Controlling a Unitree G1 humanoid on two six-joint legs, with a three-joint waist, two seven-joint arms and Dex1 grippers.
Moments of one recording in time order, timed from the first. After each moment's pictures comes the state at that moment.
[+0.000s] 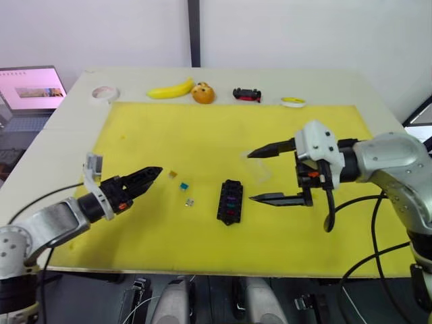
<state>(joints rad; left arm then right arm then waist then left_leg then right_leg) -0.10 0.66 0.37 -0.15 -1.95 1.04 0.21 -0.64 -0.88 0.05 -0.49 0.59 0.68 1.12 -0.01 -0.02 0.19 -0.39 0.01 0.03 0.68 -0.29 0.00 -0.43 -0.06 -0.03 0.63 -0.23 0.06</state>
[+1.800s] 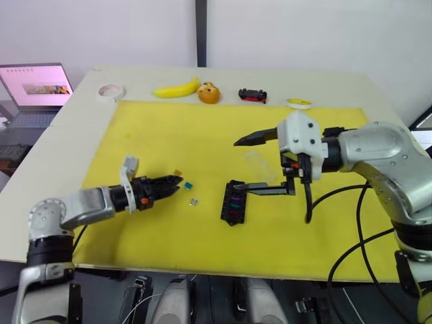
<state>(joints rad) -0.34 0.57 0.26 0.19 -1.95 1.36 0.21 -0.71 -0.84 0.12 -0.49 0.53 0.67 1.08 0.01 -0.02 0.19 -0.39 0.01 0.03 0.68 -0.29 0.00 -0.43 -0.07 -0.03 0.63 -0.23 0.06</state>
